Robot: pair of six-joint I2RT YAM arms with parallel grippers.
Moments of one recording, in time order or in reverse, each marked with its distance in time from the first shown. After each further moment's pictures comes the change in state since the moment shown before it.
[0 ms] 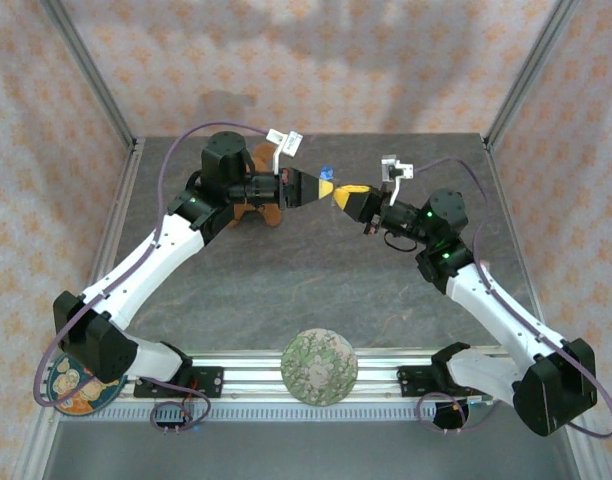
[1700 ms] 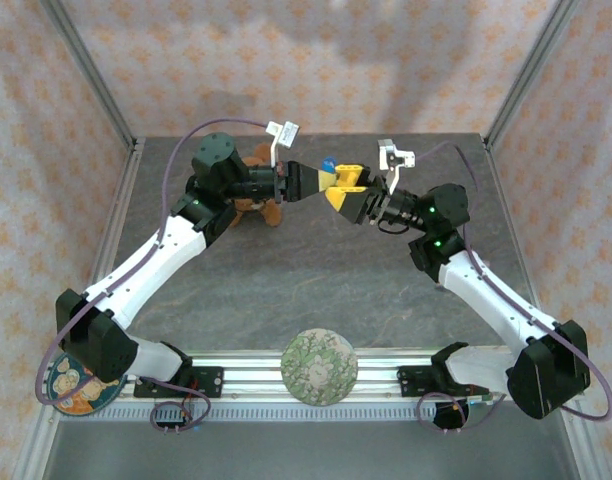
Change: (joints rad) left arm -0.002 0.005 -0.037 0.320 0.098 -0.255; right arm 0.026 0.101 0.087 0.282 -0.122 0.125
